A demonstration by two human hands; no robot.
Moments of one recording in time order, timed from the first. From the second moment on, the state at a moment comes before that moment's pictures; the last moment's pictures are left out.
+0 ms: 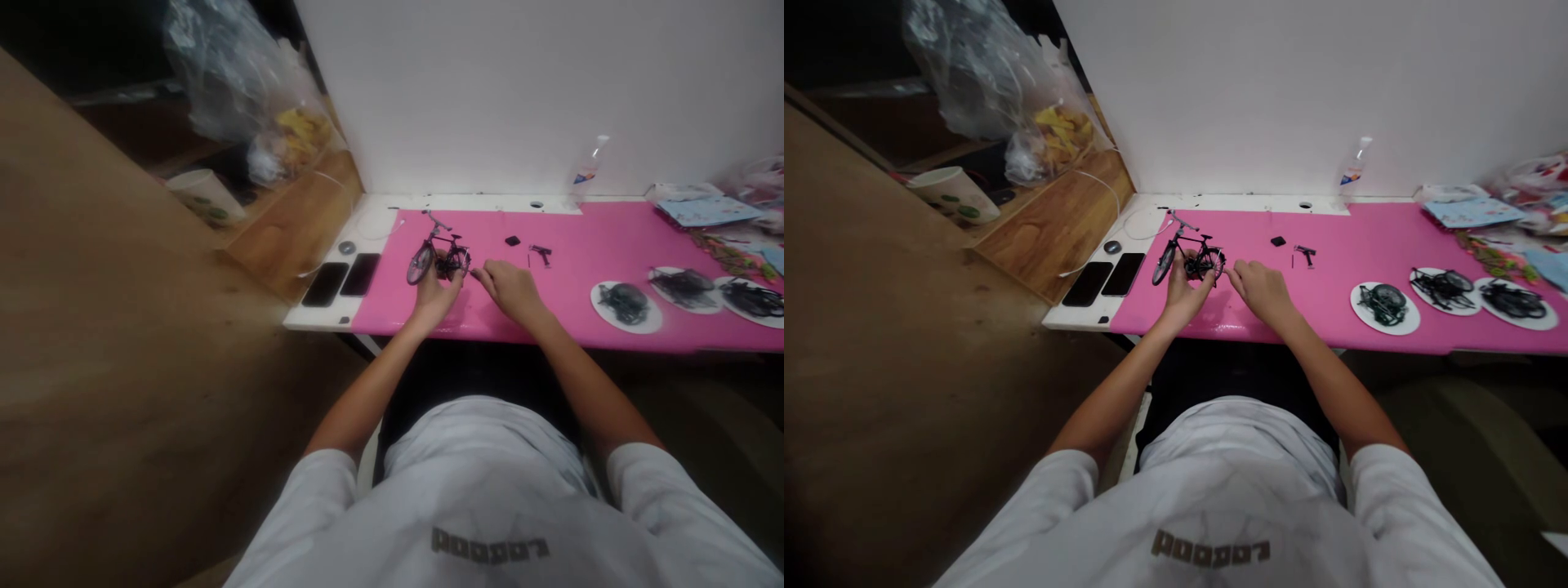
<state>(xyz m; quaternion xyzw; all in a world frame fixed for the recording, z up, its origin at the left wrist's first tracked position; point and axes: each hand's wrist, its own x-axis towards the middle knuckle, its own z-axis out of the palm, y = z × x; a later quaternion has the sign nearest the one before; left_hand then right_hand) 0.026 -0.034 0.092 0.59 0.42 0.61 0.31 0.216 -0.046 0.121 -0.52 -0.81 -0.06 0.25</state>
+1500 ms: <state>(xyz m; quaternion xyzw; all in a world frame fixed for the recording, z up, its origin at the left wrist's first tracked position) 0.024 -0.029 0.083 0.61 0.42 0.61 0.27 0.220 -0.067 0.146 -0.47 -0.83 0.10 0.29</state>
